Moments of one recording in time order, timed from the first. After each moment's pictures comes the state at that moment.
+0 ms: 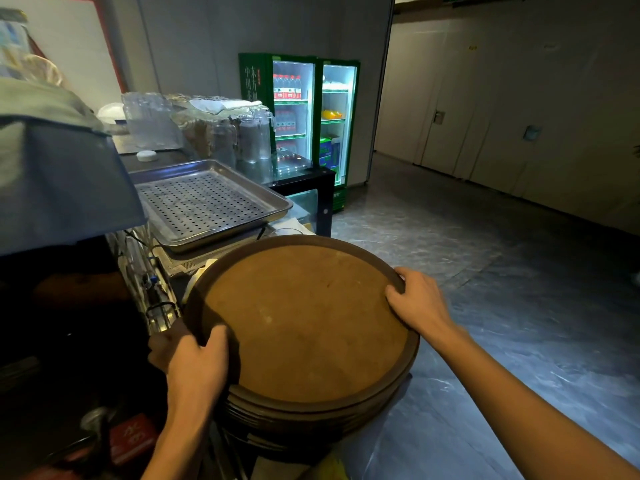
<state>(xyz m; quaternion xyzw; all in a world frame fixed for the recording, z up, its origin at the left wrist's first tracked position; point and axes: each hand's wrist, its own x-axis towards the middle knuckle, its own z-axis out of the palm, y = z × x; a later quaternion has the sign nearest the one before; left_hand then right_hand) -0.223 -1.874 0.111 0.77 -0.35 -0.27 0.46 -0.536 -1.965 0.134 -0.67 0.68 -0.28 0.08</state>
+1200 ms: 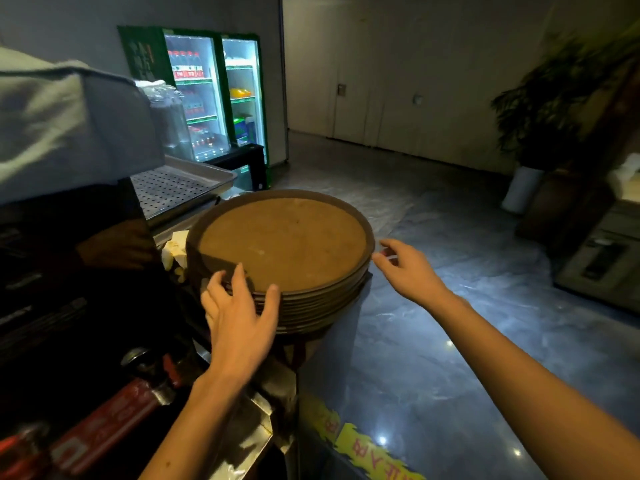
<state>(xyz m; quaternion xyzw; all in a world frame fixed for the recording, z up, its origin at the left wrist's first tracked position) -0.222 -1.788 0.118 0.62 -0.68 -0.18 0.36 -0.501 -1.787 0.128 -0.57 0.72 -0.36 0.14</state>
